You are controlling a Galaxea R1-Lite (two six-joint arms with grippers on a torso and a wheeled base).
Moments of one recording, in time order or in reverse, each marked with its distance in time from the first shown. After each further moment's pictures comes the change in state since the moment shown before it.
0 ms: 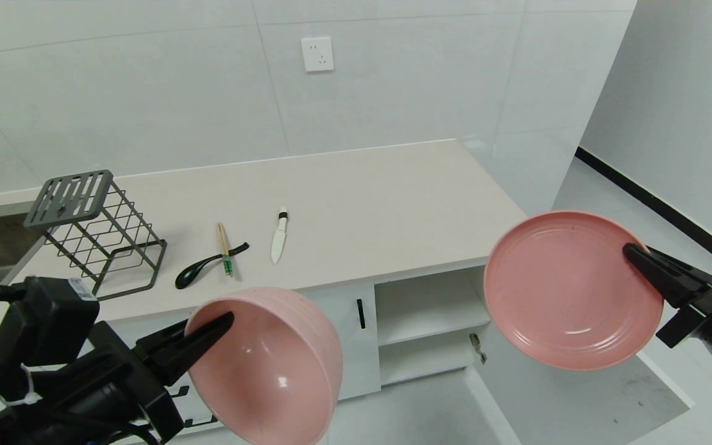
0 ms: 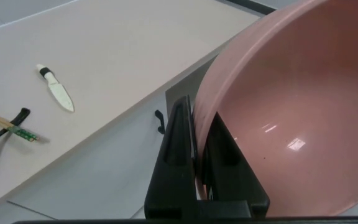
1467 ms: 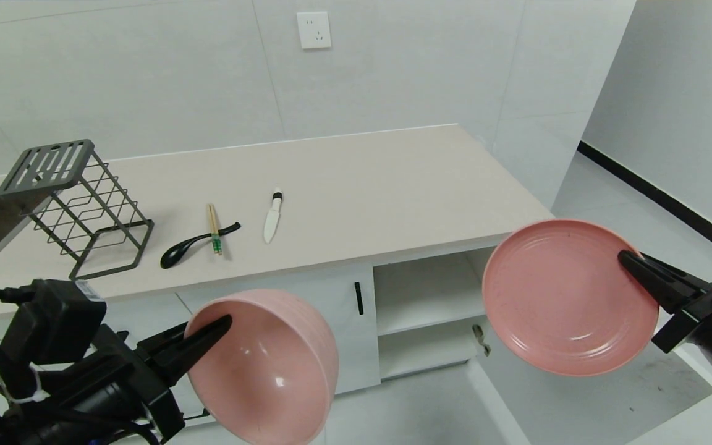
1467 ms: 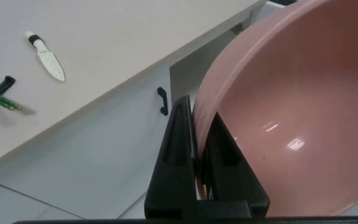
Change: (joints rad) left arm 0.025 0.019 0.010 -0.001 0.000 -0.006; right arm 0.001 0.021 0.012 0.000 0.000 -0.001
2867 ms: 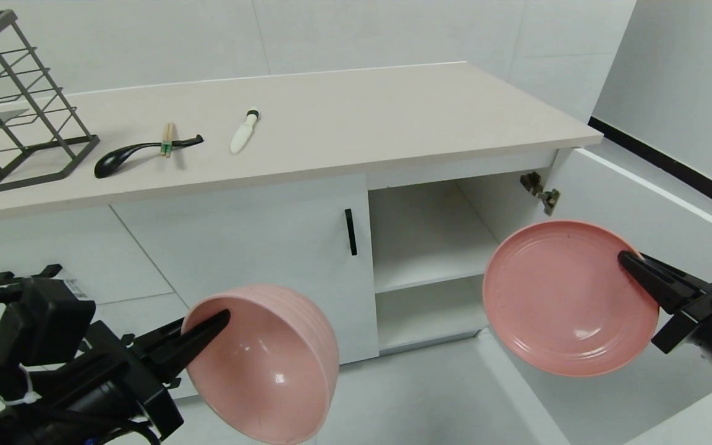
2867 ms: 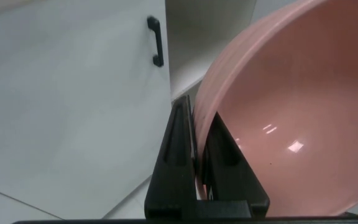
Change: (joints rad) left arm -0.001 0.002 0.012 -0.055 -0.005 0.001; right arm 0.000 0.000 0.001 0.000 0.000 -0.014
